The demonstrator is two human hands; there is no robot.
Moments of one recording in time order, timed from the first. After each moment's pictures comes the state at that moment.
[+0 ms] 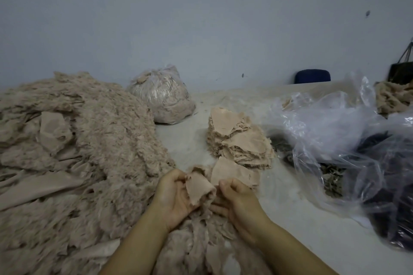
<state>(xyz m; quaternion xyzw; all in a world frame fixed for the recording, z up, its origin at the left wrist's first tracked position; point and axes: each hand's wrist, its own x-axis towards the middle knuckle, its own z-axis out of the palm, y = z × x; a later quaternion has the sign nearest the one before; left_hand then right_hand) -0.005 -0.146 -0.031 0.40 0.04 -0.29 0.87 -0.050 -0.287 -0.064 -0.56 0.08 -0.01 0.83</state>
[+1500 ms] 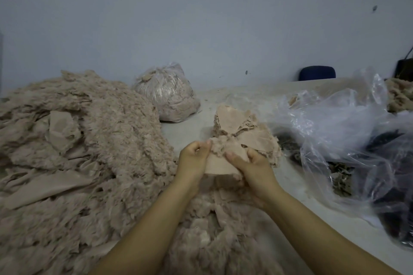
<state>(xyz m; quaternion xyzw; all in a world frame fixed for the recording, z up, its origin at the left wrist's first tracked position) 0.026 -0.176 -0.011 0.71 -0.07 0.02 0.70 -0.028 -0.300 -0.019 -0.62 0.07 -0.13 0.77</state>
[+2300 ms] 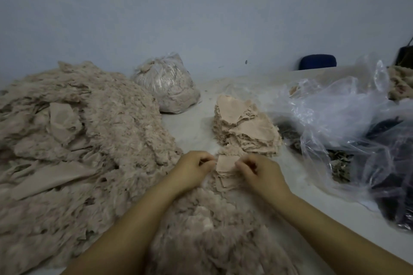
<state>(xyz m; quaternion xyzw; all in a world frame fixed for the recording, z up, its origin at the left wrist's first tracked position) 0.038 -0.146 -0.038 0.88 -0.27 -0.01 0.38 -0.043 -0.323 -0.045 -0.91 0.02 -0.22 0.34</state>
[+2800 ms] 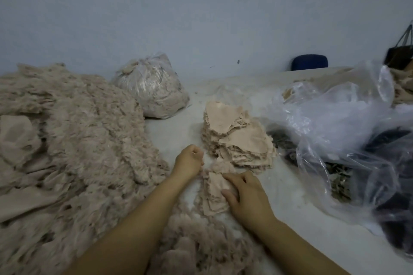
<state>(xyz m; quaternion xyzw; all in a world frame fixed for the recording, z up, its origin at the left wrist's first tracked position) 0.114 -0.202 -0.061 0.83 -0.08 -0.06 0.55 -0.008 -0.334 -0.092 -0.96 0.03 -0.14 0.23</state>
